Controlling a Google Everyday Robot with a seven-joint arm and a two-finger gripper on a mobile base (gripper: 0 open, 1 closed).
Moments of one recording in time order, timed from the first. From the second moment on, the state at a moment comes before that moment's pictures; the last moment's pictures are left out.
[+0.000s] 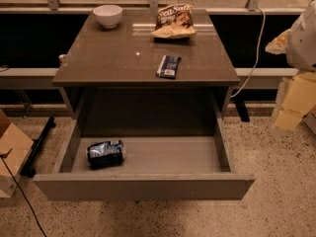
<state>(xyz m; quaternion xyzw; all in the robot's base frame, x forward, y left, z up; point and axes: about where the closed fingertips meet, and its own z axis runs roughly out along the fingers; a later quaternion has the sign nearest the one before) 0.438 -0.217 0.976 -0.60 0.78 -0.03 0.16</state>
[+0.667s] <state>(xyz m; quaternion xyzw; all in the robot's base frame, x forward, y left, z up) 0.441 -0.206 0.967 -0.61 0.78 -0.02 0.18</state>
